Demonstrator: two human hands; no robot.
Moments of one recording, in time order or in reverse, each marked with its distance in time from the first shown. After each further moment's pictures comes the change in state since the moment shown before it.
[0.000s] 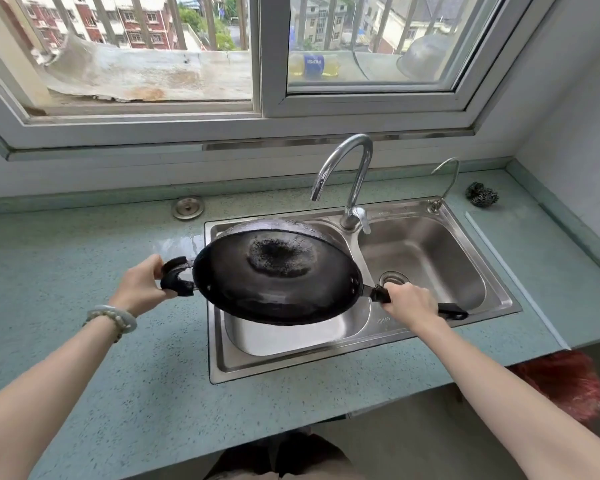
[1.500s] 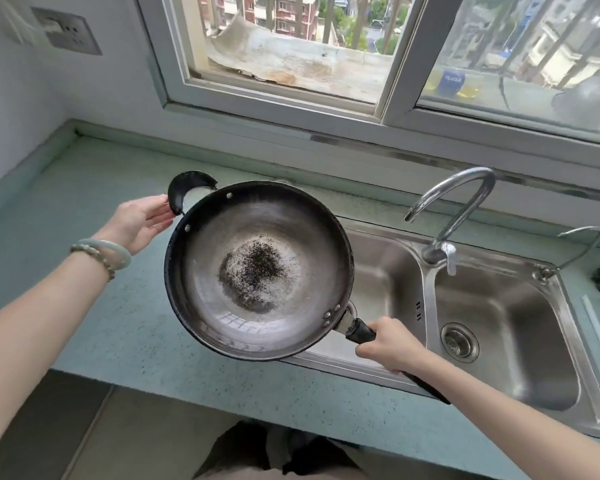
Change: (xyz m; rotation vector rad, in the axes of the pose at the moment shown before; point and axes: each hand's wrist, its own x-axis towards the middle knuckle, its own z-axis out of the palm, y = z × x) left_hand -0.052 -0.042 -0.107 -1.132 0.322 -0.424; right_hand -0.015 -0.121 -0.047 0.500 -0.513 -0.311
